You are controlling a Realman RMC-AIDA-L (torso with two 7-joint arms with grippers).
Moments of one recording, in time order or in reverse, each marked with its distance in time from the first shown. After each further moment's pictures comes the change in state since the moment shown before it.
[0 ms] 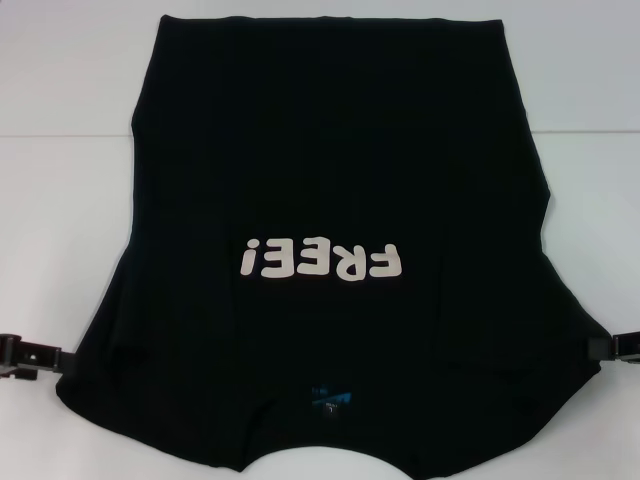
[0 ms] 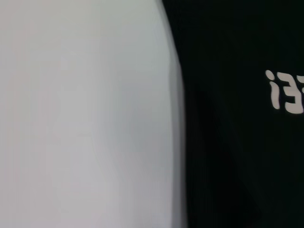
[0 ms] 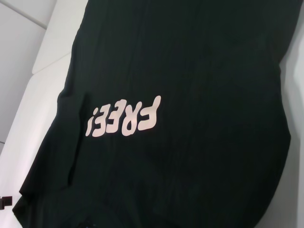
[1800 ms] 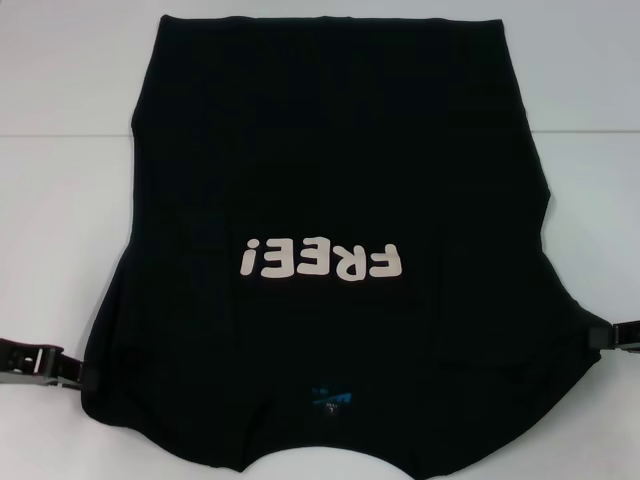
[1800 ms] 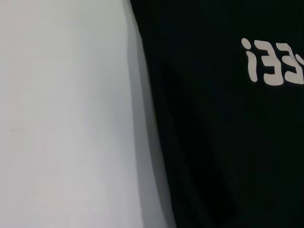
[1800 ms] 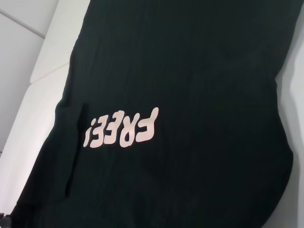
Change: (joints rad) left arm -0.042 0.006 0.078 -0.116 -0.002 -0.032 0.006; right arm 0.009 0.000 0.011 0.000 0.004 0.018 0.005
